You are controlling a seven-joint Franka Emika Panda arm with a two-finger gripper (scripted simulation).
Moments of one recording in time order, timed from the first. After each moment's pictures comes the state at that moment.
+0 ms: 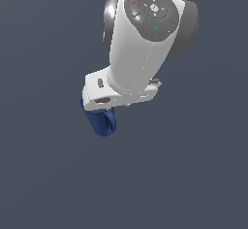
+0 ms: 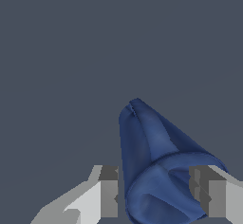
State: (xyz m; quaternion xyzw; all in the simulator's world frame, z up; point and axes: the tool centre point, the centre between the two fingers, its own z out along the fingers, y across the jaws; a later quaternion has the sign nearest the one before) arm 0.052 -0.021 0.286 0.98 0.14 -0.14 0.08
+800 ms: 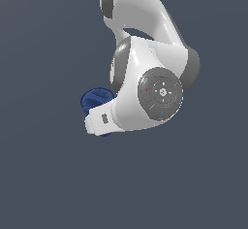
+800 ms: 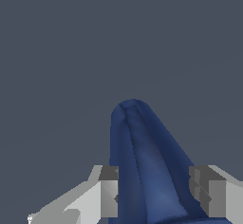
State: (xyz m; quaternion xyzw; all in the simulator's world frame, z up) arm 0.072 -0.030 0.232 0.95 0.18 -0.23 0.10
